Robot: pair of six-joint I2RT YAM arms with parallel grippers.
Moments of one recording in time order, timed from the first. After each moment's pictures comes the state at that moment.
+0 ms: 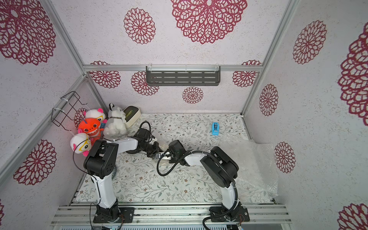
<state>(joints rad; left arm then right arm) -0.29 2.00 1.15 -0.34 0.66 -0.67 0.80 1.91 1.06 0.14 -0.10 -0.91</state>
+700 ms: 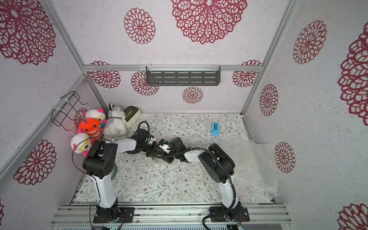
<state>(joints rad) -0.27 1.98 1.14 -0.30 0.68 -0.68 0.77 2.02 1.14 0.15 -0.37 -0.05</state>
